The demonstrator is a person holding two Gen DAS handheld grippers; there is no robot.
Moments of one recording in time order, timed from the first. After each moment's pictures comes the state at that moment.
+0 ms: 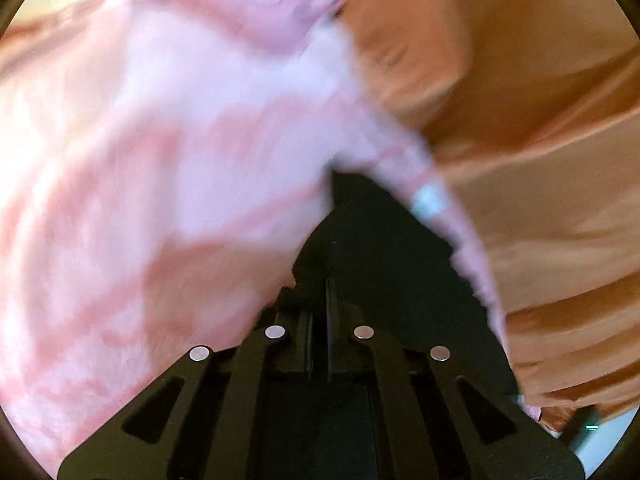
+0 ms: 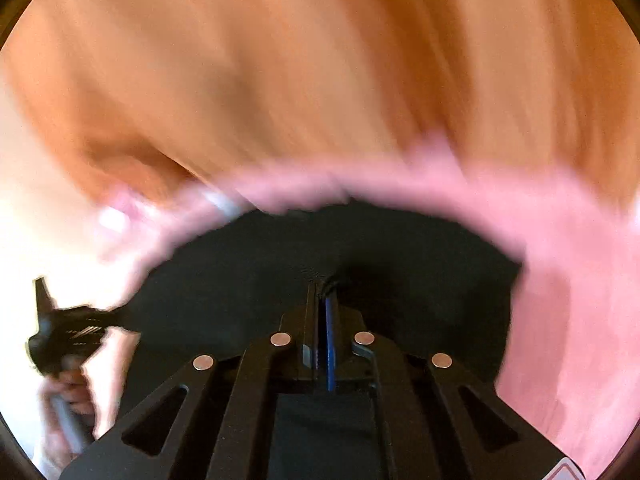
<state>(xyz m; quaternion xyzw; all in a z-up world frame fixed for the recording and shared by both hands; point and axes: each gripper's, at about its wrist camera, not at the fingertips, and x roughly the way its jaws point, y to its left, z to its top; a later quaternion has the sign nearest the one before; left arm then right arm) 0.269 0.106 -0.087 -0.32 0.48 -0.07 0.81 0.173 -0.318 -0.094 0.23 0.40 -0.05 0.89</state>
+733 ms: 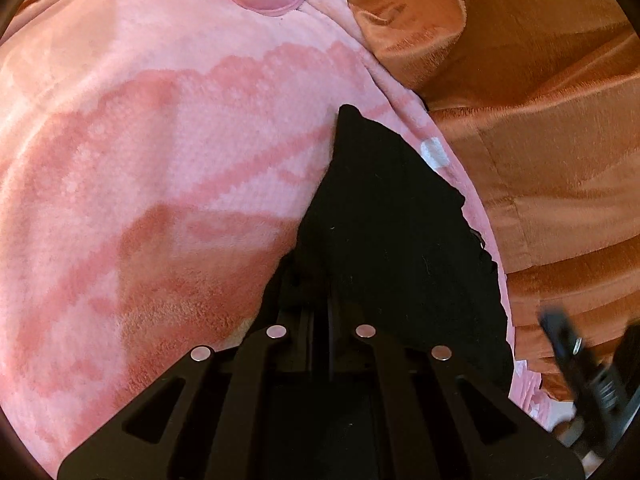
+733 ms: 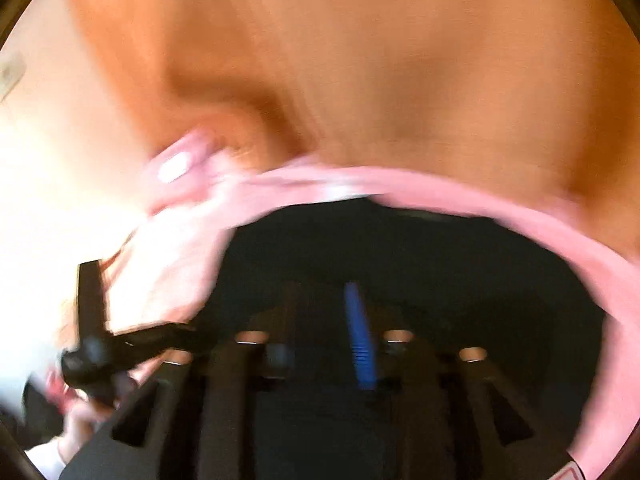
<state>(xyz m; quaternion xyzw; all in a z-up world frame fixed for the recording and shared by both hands) 0.263 0.105 -0.083 -0.30 0.50 -0.12 0.81 0.251 -0.154 -0.039 0.10 0.39 0.10 0.91</state>
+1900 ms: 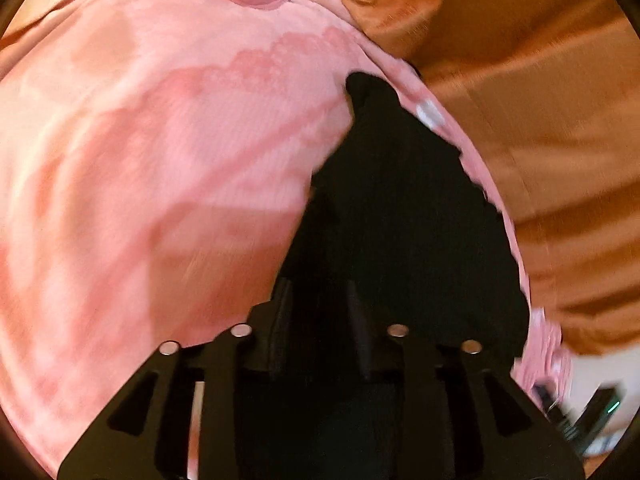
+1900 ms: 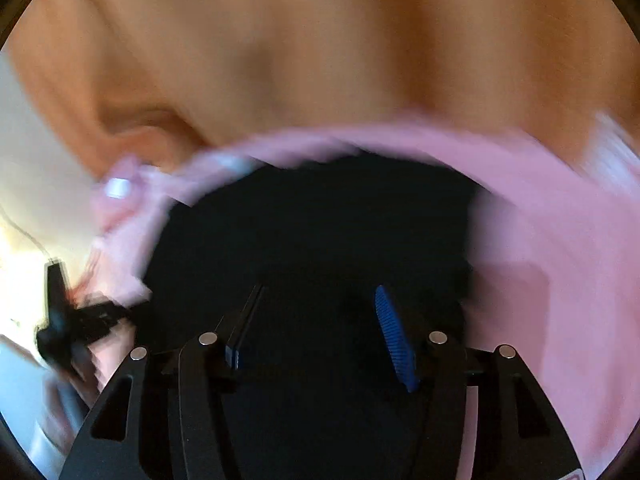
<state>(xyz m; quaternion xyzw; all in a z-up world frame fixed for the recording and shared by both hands) 0.221 0.127 -0.074 -0.23 0.54 -0.15 0.80 0.012 -0.278 -0.076 0.22 0.40 -0.13 0.88</state>
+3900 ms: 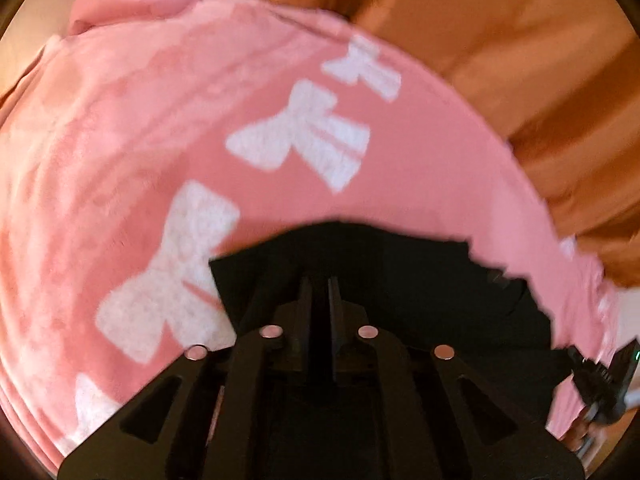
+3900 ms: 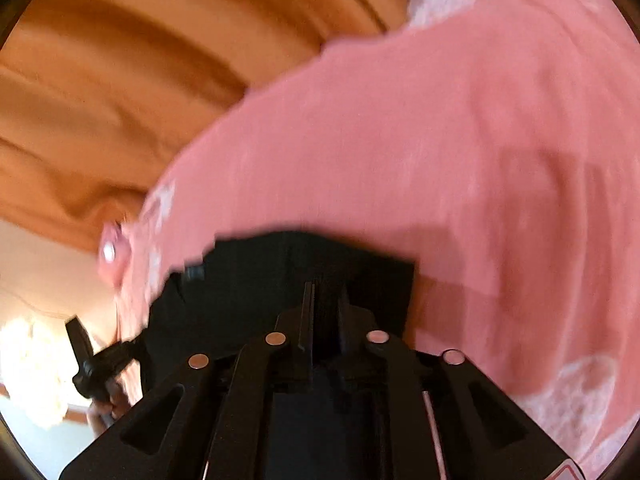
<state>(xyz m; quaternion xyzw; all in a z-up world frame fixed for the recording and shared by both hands) 0.177 0.044 -0.054 -0.12 0.53 -0.15 0.83 -0.025 -0.399 -0.098 0.40 0.35 -0.14 0.84</state>
